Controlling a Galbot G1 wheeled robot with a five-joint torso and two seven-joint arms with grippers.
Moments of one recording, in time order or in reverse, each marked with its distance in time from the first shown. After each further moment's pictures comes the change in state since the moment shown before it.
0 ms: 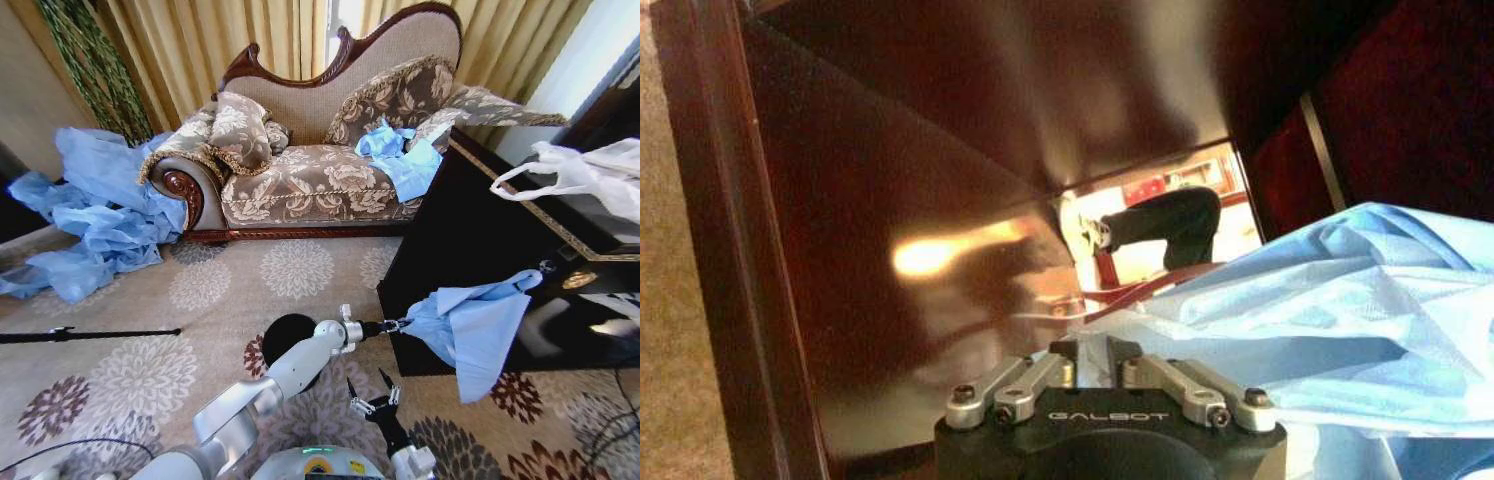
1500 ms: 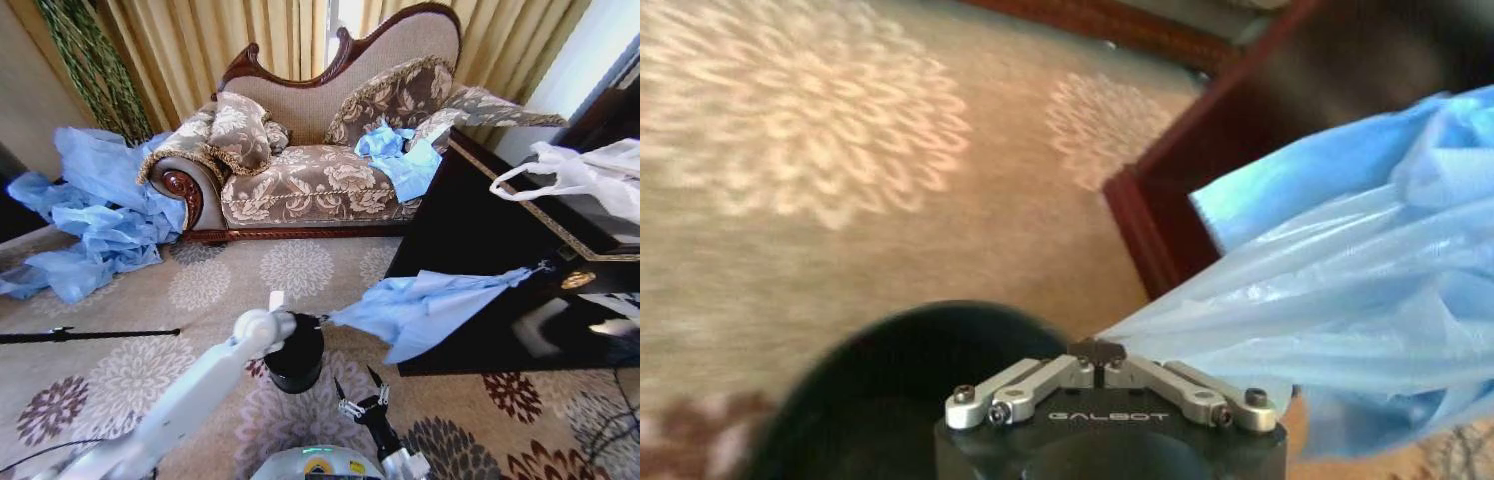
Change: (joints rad) left arm 0.434 0.707 -0.398 -1.125 0.000 0.308 -0.806; right arm -0.028 0.004 -0.058 0.044 -0.008 0.048 -0.040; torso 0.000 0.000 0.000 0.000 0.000
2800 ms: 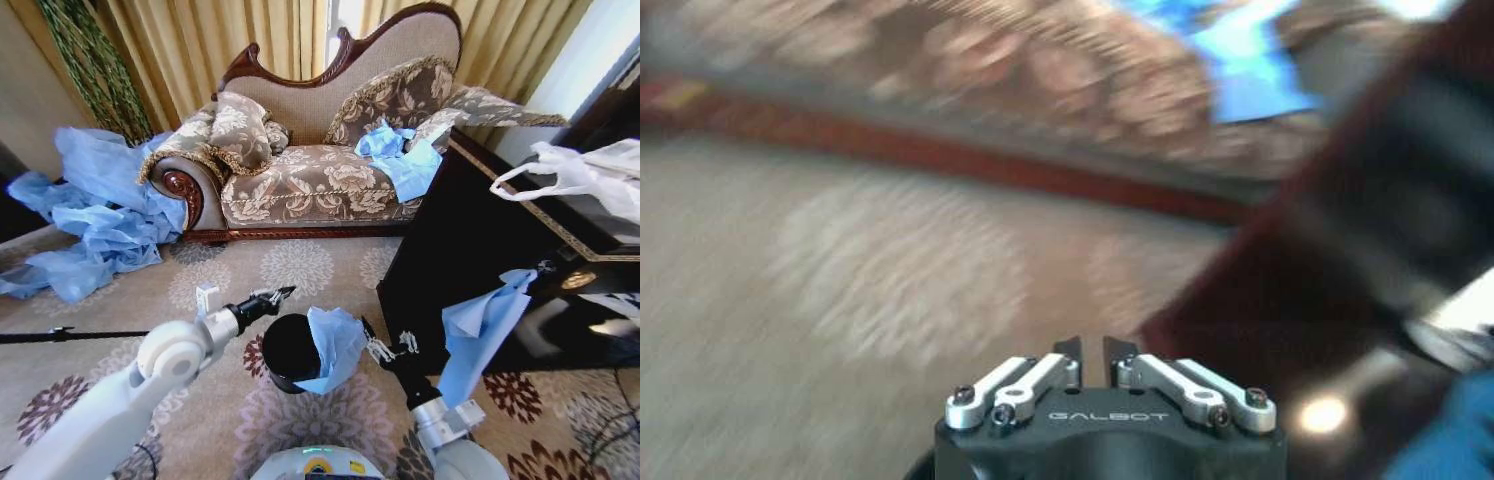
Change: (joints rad) left arm 0.268 0.108 -0.288 -0.386 -0.139 -0.168 -0.314; right arm 0.068 -0.251 0.035 0.321 0.331 -0.229 0.173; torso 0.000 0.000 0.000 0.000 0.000
